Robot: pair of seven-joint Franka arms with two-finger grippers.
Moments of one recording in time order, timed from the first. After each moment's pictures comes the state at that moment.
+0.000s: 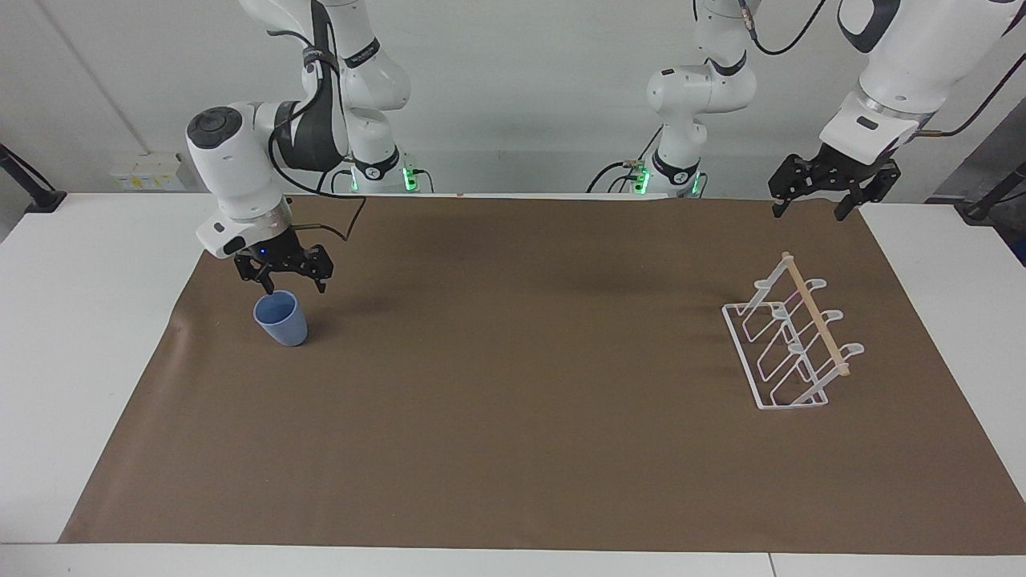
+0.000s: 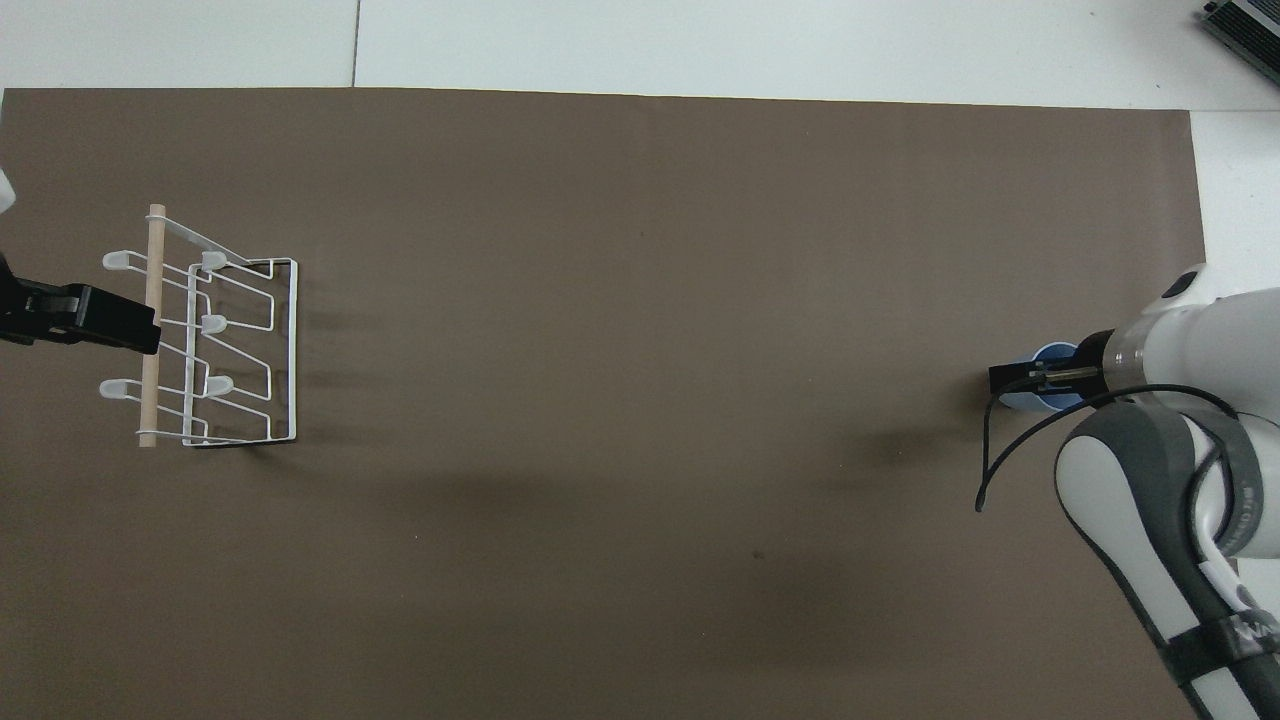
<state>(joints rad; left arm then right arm) 0.02 -0.01 -0.11 -1.54 0.01 1.49 0.05 -0.18 -0.03 0.13 -2.19 0.00 2.21 -0.10</state>
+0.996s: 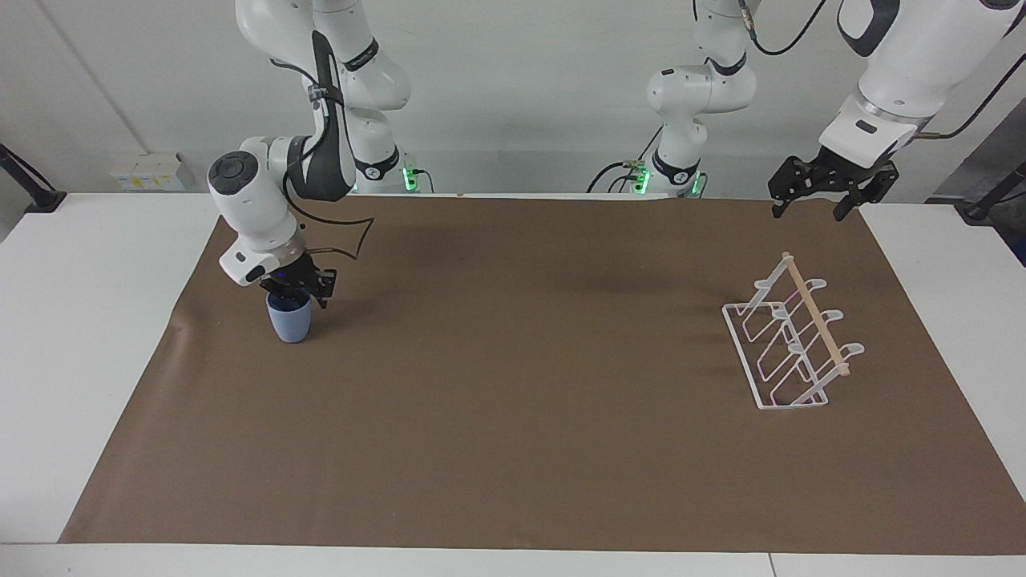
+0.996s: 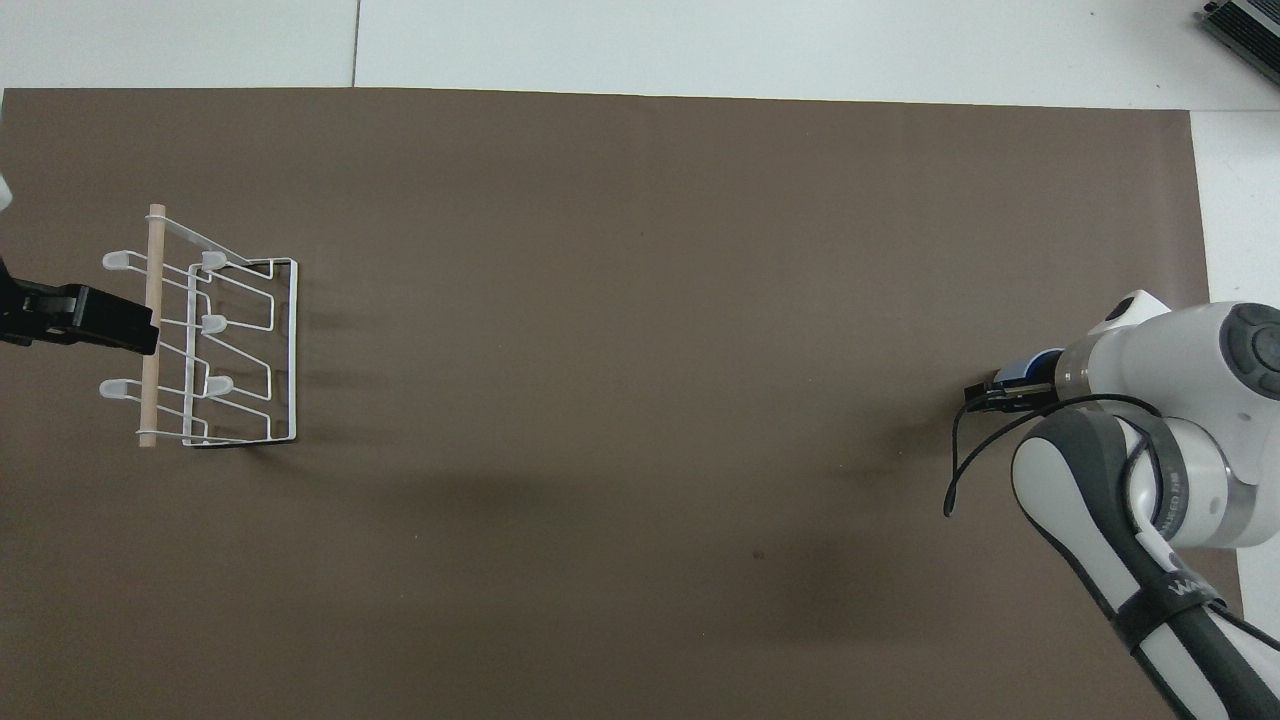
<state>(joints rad) 0.02 -0.02 -0.10 -1.57 0.01 1.49 0.05 -0.19 0.02 0.12 -2.25 0.00 2.25 -0.10</state>
